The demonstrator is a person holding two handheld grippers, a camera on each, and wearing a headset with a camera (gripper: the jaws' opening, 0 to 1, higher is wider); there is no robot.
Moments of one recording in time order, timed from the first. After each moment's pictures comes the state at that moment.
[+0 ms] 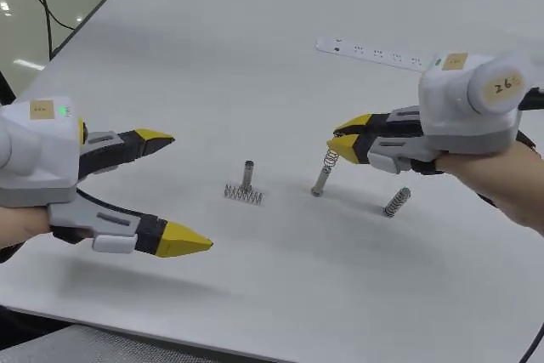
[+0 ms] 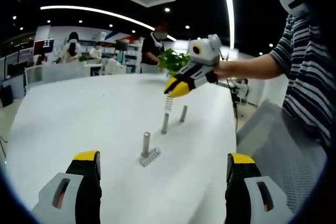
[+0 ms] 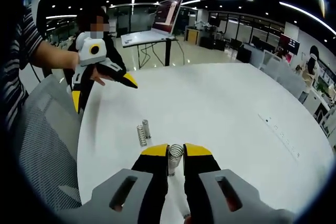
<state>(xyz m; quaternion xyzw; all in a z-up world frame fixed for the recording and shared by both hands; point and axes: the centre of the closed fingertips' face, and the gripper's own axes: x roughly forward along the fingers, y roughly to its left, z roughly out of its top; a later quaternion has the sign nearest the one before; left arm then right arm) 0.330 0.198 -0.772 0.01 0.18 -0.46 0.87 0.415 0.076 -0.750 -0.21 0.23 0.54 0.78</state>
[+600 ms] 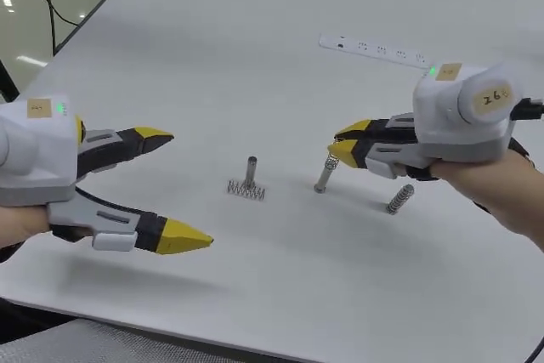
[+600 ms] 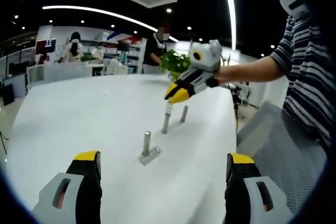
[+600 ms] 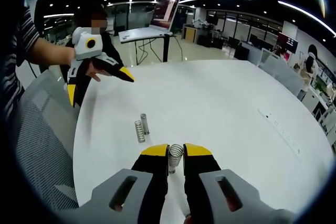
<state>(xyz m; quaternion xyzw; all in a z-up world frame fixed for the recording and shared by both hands) 0.327 0.201 -0.771 0.00 0.18 -0.45 0.87 0.415 0.075 -0.767 -0.22 0.24 0.53 0.78</state>
